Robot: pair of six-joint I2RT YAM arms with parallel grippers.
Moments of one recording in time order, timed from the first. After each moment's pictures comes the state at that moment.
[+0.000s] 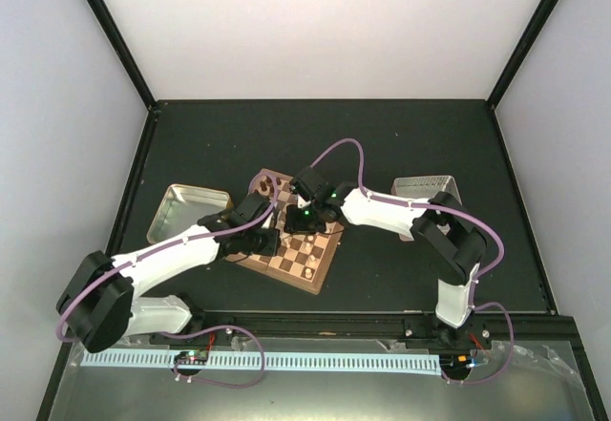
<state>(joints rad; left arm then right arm) -0.70 1.25 0.66 -0.48 0.06 -0.55 0.89 1.87 1.25 -0.41 -0.30 0.77</state>
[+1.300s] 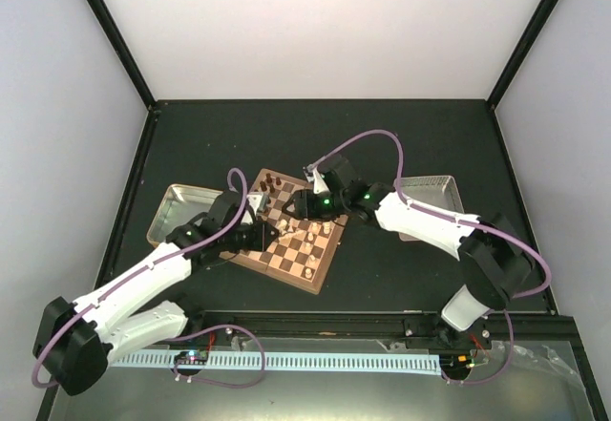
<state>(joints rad) -0.61 0.98 0.60 -0.45 0.20 -0.56 0.82 1.60 1.09 -0.22 -0.37 0.77</state>
